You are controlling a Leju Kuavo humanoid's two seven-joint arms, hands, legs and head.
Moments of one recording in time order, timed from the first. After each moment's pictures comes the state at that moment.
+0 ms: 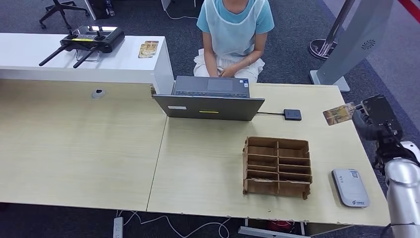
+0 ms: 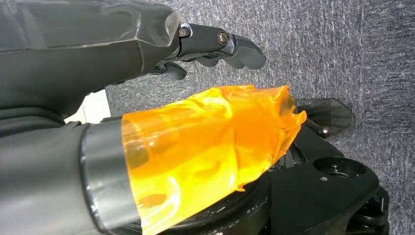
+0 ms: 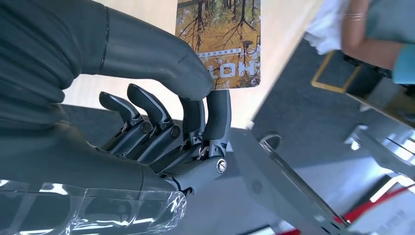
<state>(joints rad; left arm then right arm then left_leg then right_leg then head) -0.06 -0.19 1.31 -0.22 -1.26 -0.05 -0.13 -0.40 -0.48 -0.08 -1.24 0.30 0.02 -0.04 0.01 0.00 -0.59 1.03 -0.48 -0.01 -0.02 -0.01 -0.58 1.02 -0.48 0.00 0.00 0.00</state>
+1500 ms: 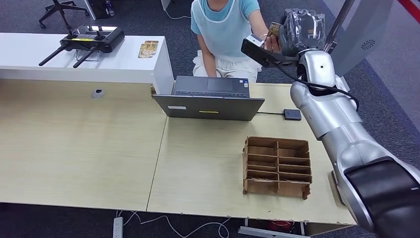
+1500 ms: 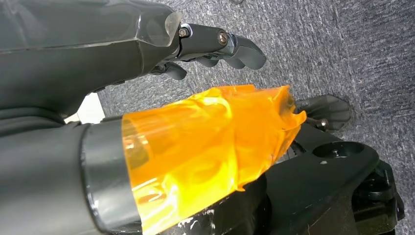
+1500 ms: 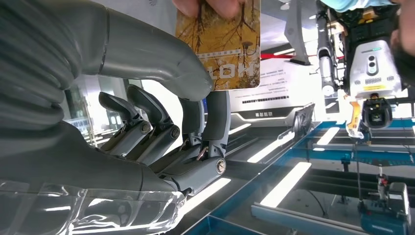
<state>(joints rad) -0.08 -0.18 1.23 -0.22 -1.38 -0.07 -0.13 -1.14 -0.12 0.51 -0.66 1.20 -0.35 0.02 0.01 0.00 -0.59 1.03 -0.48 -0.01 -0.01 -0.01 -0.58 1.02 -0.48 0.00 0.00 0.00</state>
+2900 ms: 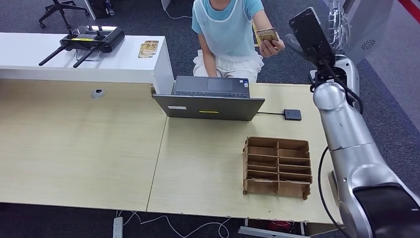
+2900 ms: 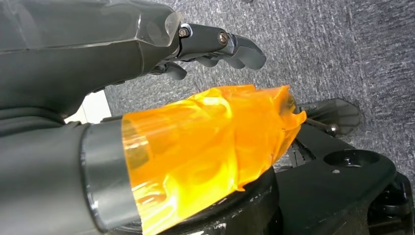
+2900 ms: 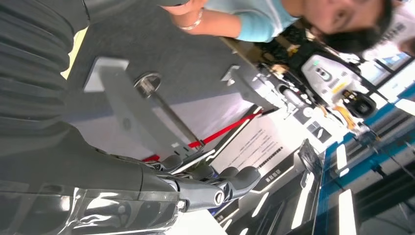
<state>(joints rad) -0.07 -0.18 1.23 -0.22 -1.35 -0.05 -0.11 -0.94 -0.17 0.25 -1.01 0.64 -0.30 -0.10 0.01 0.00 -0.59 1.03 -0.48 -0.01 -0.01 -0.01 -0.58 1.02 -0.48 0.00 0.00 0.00</state>
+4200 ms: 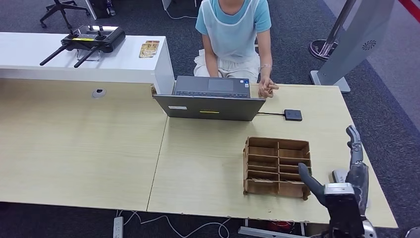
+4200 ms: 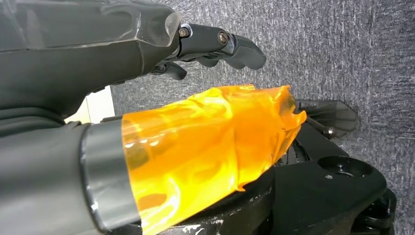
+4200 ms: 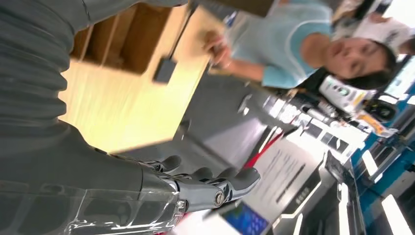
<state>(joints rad) -0.05 -0.22 1.31 -0.22 -1.23 0.02 -0.12 0.24 -0.11 0.05 -1.98 0.65 -0.37 -0.23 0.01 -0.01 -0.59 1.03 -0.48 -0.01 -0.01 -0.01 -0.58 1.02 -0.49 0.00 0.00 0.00</state>
